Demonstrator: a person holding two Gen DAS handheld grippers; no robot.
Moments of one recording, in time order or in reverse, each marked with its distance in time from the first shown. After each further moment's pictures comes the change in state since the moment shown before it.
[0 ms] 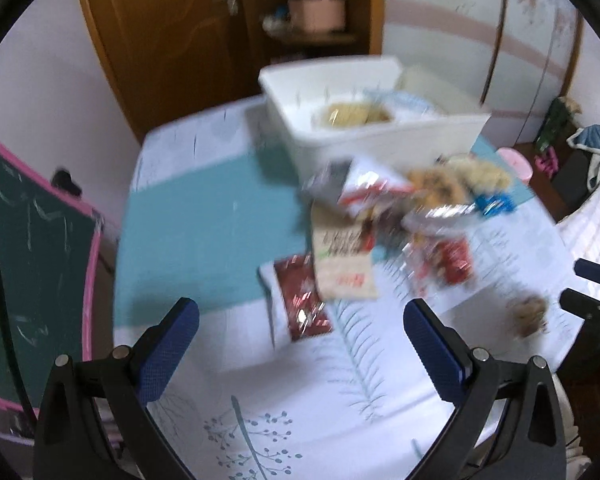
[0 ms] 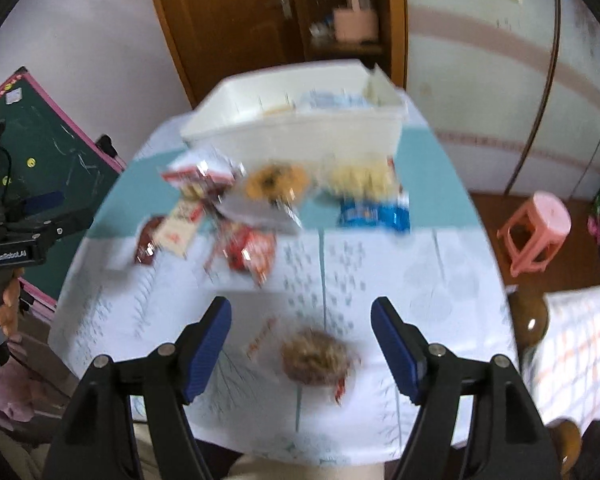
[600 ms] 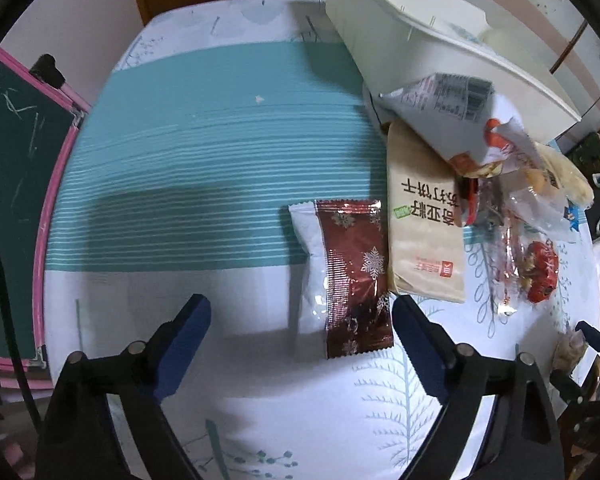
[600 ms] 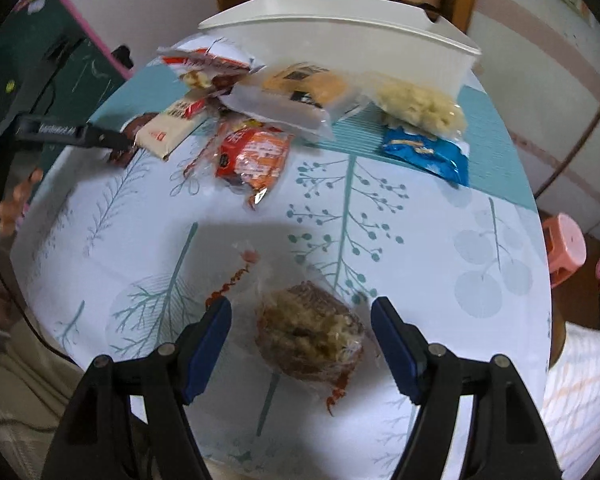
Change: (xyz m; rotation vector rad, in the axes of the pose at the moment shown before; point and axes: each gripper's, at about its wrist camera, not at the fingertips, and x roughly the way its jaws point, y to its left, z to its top) left arm 0.110 0.036 -0.009 -0.217 0.246 -0.055; right arm 0.064 0.018 -0.023 -0.264 0.132 -0.008
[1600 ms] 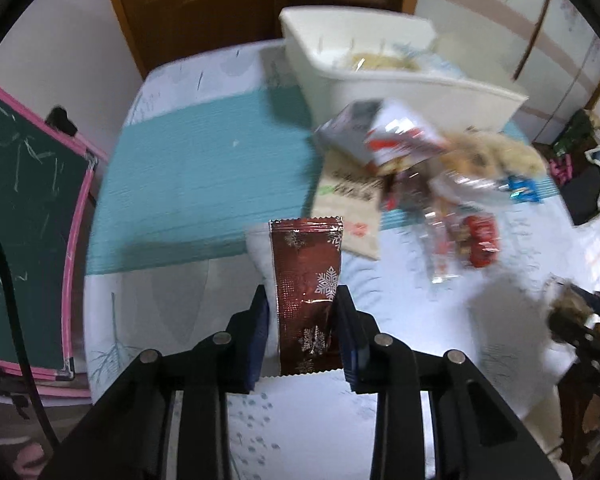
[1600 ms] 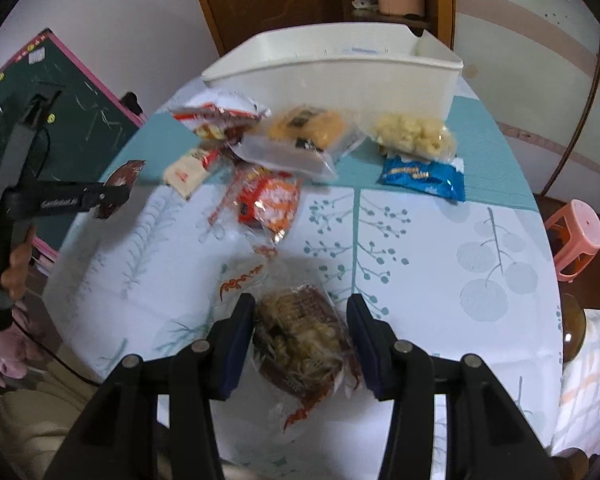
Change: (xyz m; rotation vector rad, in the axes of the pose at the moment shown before) left arm -0.075 -0.044 -0.028 0.111 -0.138 0.040; right arm -0.037 -0.010 0.004 0.143 -0.124 0.114
